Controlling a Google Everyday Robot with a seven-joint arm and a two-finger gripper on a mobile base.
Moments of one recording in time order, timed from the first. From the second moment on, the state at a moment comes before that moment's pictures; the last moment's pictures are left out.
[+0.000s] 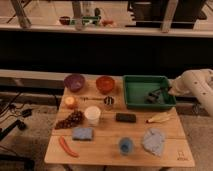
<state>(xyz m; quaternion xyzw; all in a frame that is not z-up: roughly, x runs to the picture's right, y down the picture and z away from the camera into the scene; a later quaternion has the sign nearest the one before) 0.431 -0.006 0.856 -0.07 0.04 0.17 0.98</state>
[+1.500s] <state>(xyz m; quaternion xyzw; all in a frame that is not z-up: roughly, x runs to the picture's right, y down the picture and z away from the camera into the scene) 0.412 -0.088 0.926 -0.06 0.08 0.12 0.99</state>
